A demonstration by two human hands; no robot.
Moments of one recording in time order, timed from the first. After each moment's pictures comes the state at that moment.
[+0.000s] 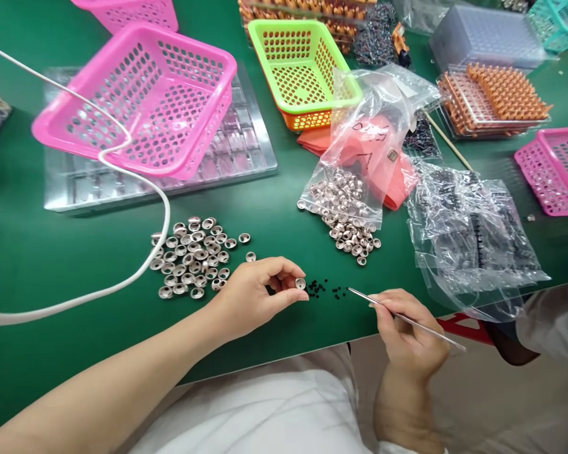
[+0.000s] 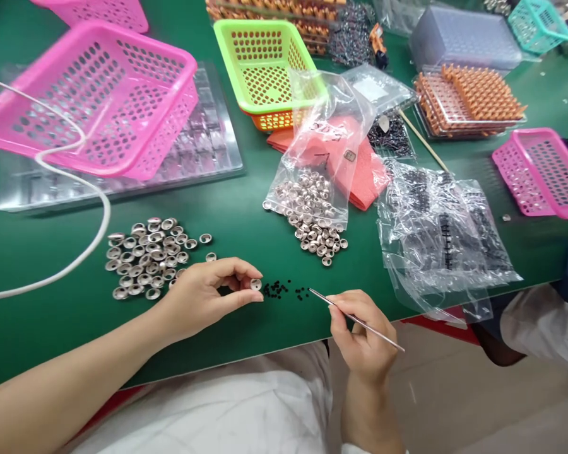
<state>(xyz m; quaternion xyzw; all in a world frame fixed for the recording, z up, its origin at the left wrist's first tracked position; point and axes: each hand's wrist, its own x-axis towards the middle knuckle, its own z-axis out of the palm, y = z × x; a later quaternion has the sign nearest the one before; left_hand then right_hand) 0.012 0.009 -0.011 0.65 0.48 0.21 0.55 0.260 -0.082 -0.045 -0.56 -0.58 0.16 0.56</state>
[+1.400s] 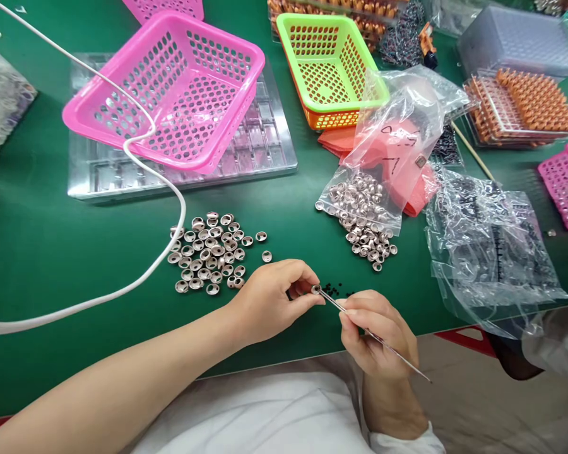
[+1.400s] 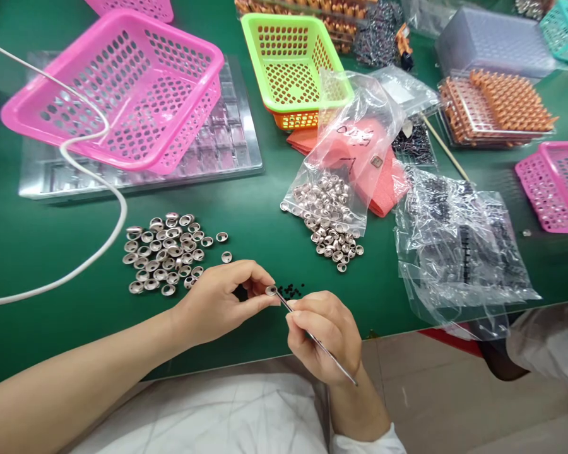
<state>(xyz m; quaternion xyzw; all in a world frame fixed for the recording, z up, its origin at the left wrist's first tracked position) 0.012 0.004 -0.020 0.72 0.44 0.27 0.46 0.210 -0.063 -0.031 -0.45 -0.72 0.17 0.51</state>
